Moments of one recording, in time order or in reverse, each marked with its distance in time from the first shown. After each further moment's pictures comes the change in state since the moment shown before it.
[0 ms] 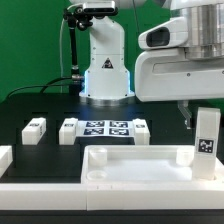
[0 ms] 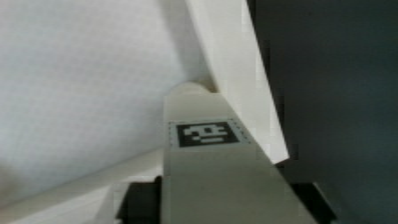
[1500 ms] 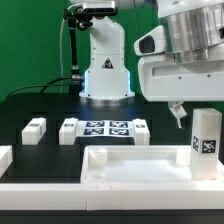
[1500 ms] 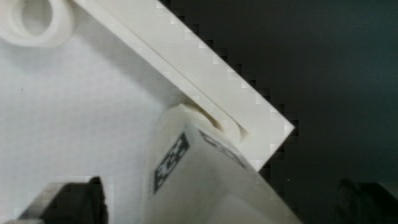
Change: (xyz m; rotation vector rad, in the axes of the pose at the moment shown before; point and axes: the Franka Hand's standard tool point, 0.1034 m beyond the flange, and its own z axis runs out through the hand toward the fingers) arm 0.000 0.000 0.002 0.097 -0.038 0.359
